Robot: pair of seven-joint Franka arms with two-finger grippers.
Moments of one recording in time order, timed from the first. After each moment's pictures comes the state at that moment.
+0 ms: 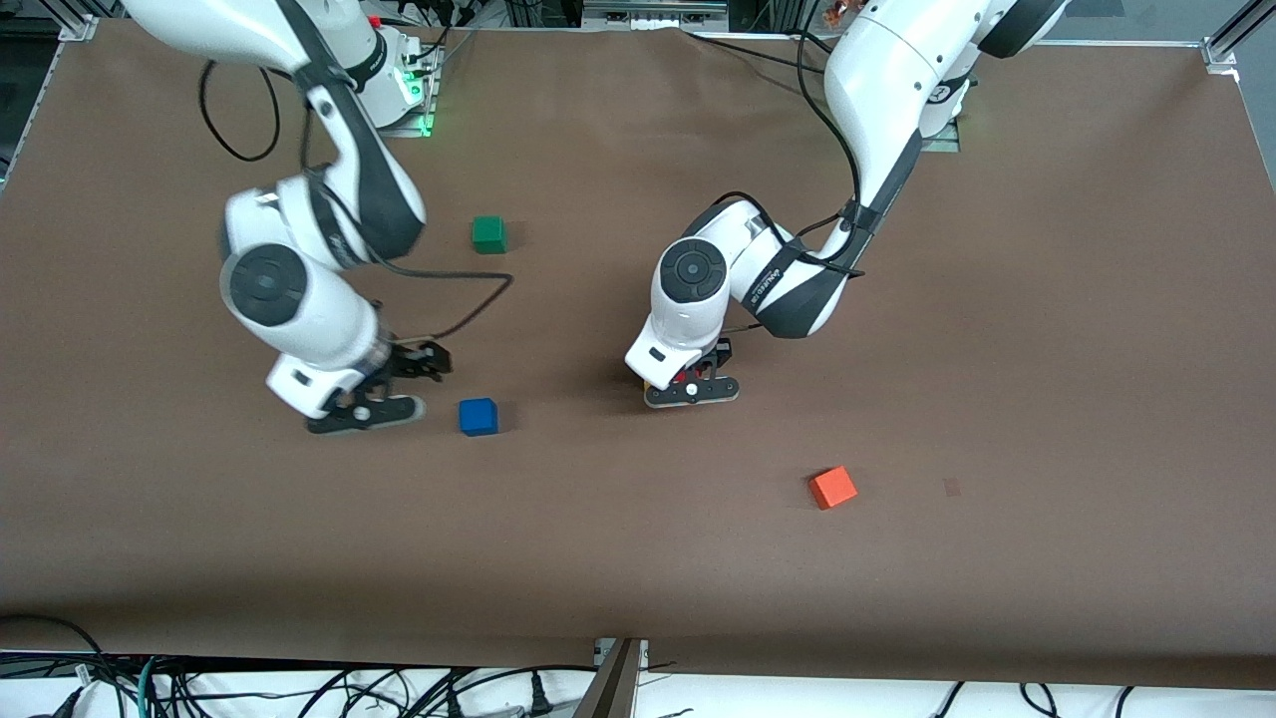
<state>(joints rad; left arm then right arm) -0.52 0.79 -0.21 -1.38 0.15 2.14 -0.87 0.29 0.50 0.08 -1.61 -0.07 2.08 0.17</state>
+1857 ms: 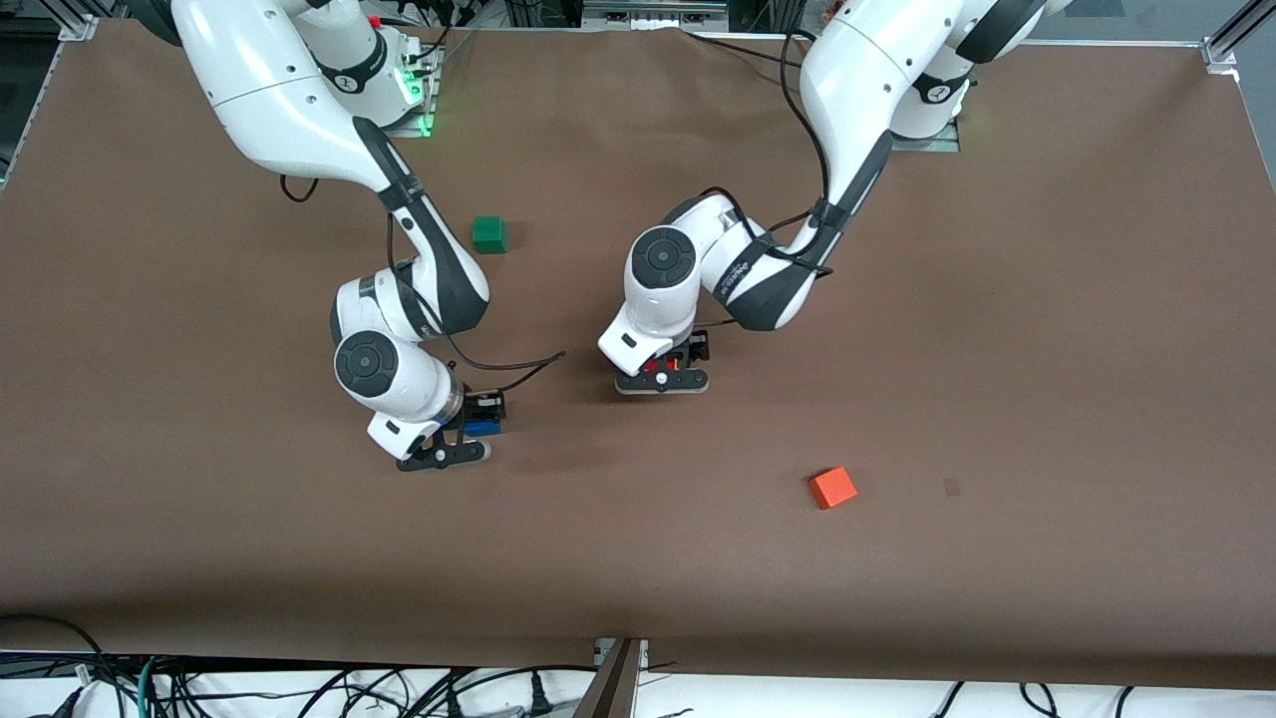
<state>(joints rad) -0.57 0.82 -0.18 -1.32 0.15 2.15 -0.84 0.31 0.75 0.07 -1.54 0.05 2.29 0.18</state>
